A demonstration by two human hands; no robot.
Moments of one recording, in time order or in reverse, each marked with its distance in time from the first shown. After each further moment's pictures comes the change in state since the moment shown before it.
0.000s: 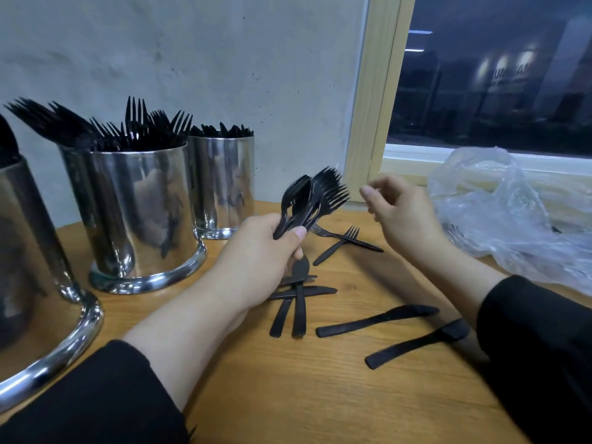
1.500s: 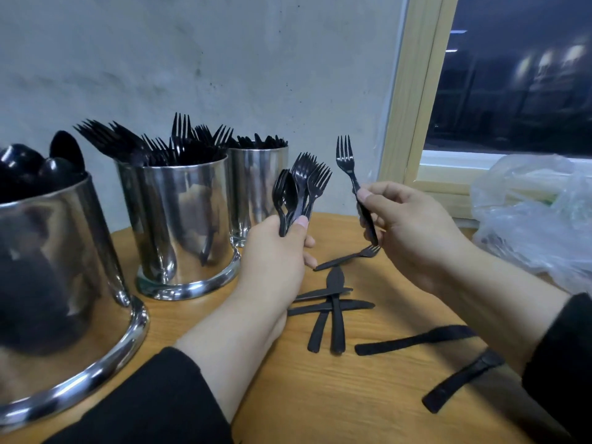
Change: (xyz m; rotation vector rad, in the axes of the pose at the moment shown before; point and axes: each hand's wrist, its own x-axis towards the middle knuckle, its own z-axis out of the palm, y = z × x) left_hand 0.006 -0.003 -0.001 -0.325 0.302 -0.062; right_hand -0.020 -0.072 0.022 0.708 -0.238 0.309
